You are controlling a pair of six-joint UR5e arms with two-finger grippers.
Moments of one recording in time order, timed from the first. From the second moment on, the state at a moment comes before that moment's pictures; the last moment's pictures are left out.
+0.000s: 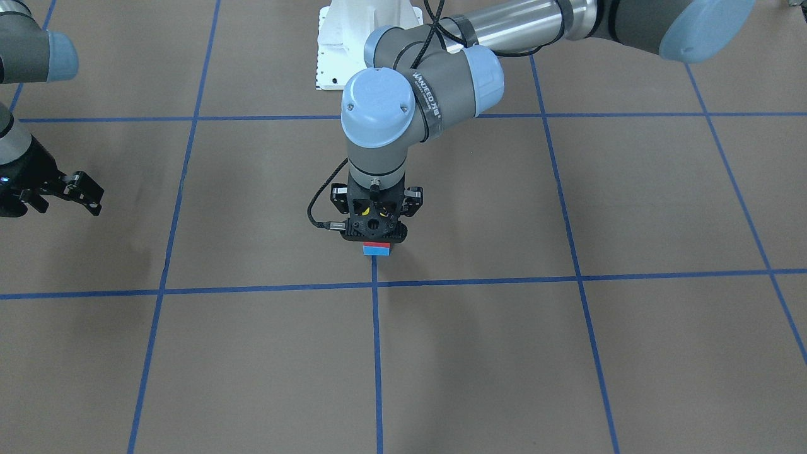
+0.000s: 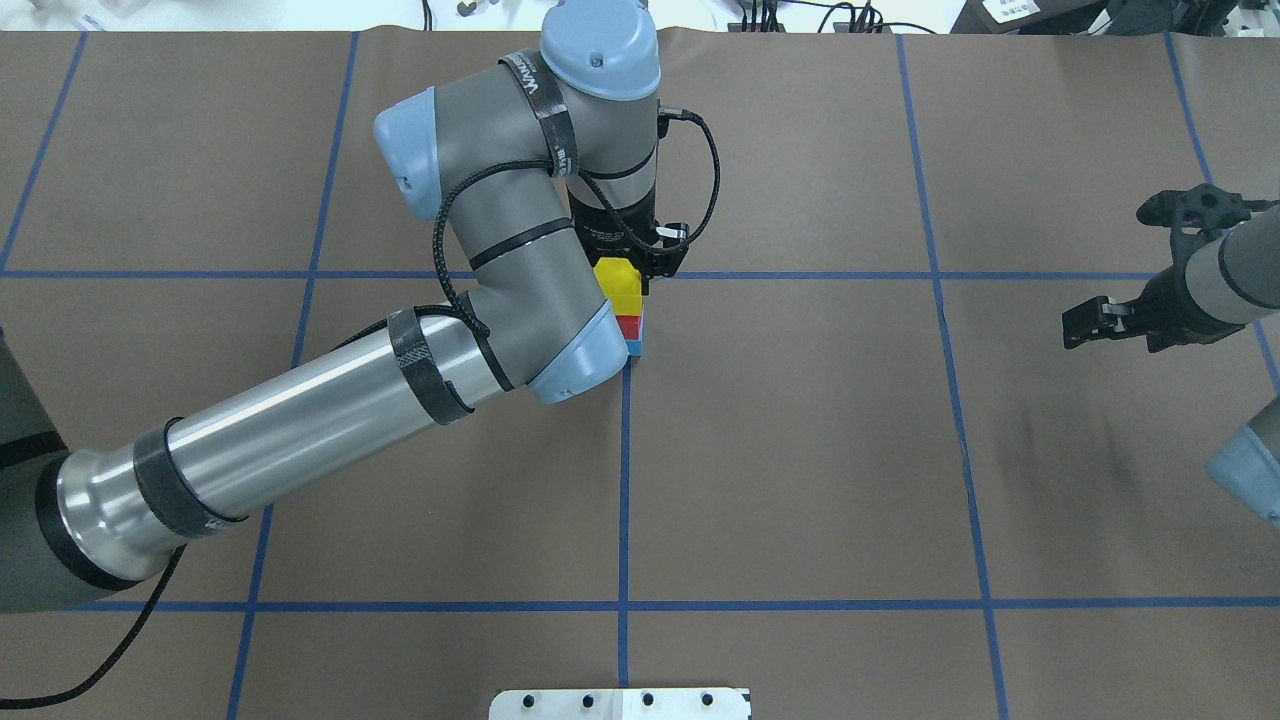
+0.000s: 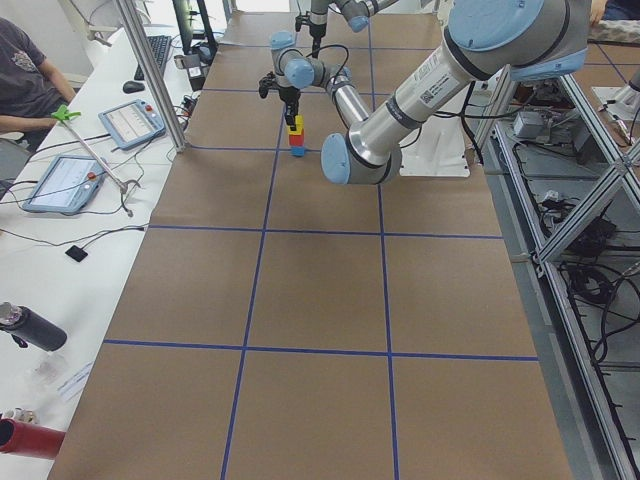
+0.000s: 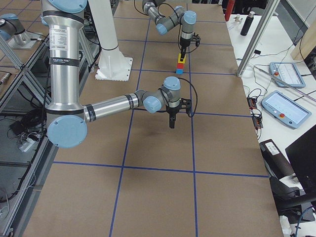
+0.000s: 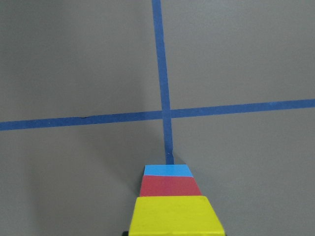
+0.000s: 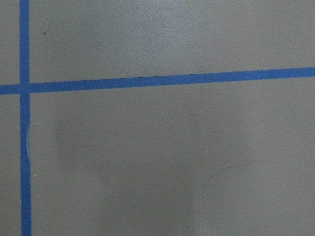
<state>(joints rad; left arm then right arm) -0.66 -2.63 -1.29 -1.47 -2.07 -1.00 0.95 -1.60 1.82 -1.24 2.07 0.88</state>
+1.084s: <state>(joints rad) -0.65 -2.63 -1.29 -1.47 -2.07 -0.99 0.95 -1.60 1.82 -1.24 2.07 0.88</state>
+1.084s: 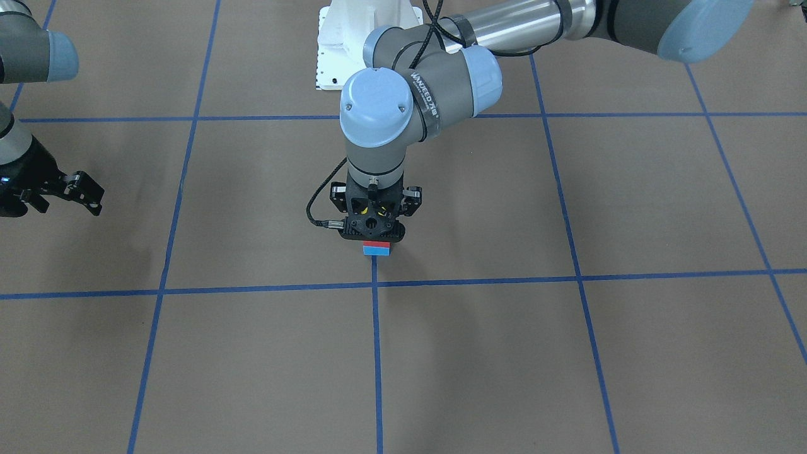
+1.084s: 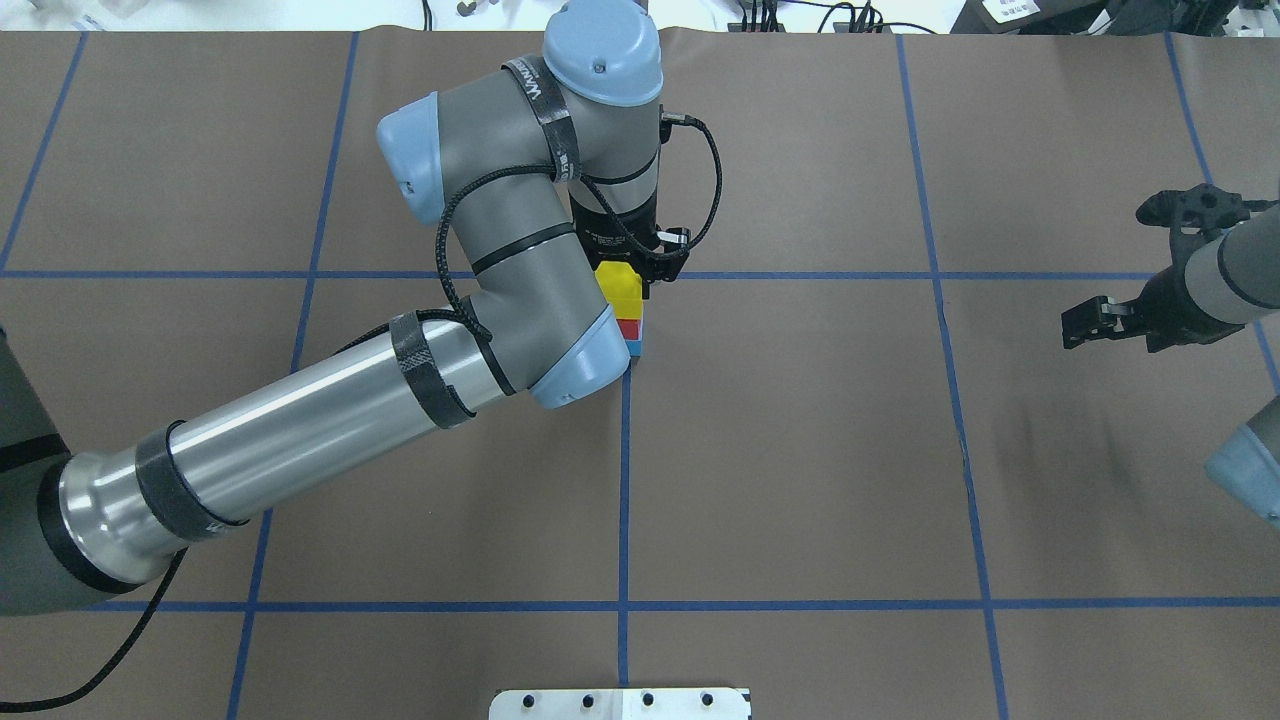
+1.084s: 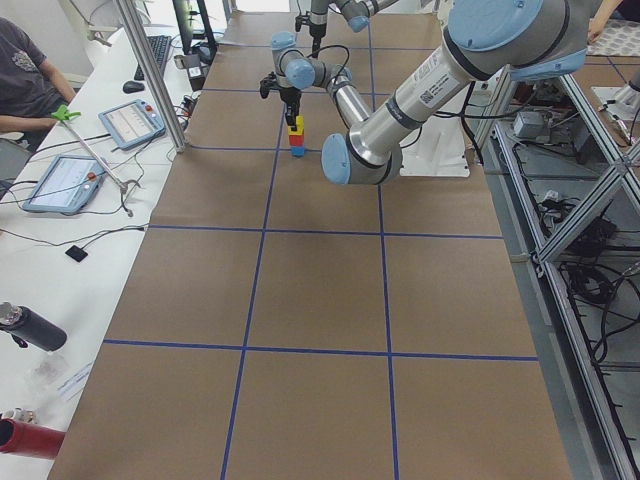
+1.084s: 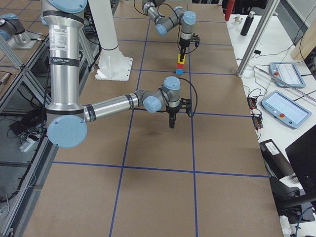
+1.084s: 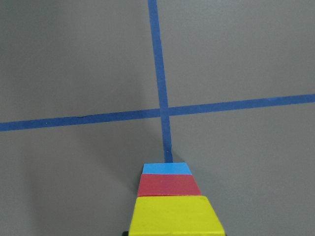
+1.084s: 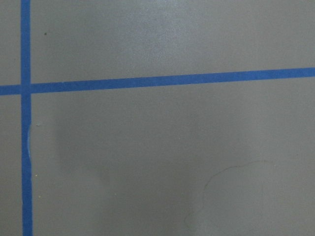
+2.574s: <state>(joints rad) -0.65 -2.62 -1.29 -1.48 -2.07 -0.99 0.95 -1.60 1.82 -1.24 2.07 0.88</state>
